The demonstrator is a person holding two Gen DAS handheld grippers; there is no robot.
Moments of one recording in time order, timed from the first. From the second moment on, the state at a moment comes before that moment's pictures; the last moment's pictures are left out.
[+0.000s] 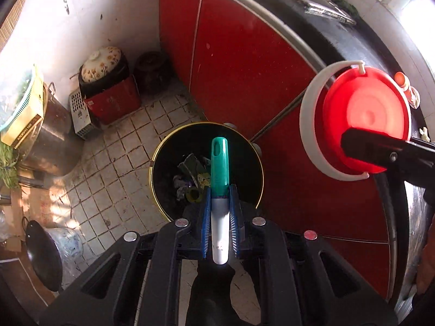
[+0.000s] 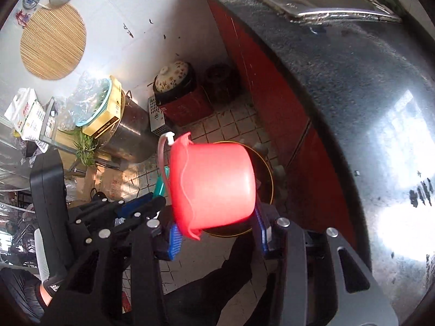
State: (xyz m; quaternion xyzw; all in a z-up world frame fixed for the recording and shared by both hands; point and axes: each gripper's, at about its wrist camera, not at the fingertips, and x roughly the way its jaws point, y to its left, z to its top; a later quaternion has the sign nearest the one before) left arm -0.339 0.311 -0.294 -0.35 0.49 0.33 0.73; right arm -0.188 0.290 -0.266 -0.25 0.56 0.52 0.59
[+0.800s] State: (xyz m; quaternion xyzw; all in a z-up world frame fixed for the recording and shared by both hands) left arm -0.352 0.335 -0.328 -0.37 0.50 0.33 0.71; right arm -0.177 0.303 -0.273 -0.25 0.56 0.53 0.59
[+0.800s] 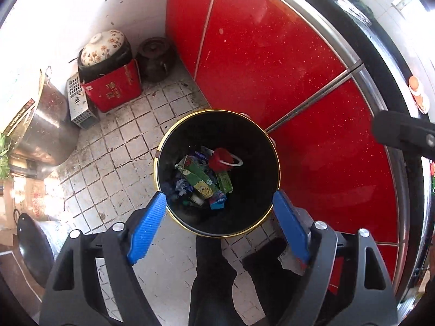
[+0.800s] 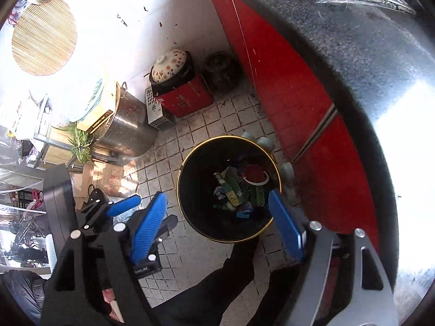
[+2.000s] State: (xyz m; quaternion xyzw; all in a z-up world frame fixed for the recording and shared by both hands) left arm 0.111 0.043 -0.149 -0.14 0.59 0.04 0.80; right arm 0.139 -0.173 -0.111 -0.06 0.49 0.18 0.85
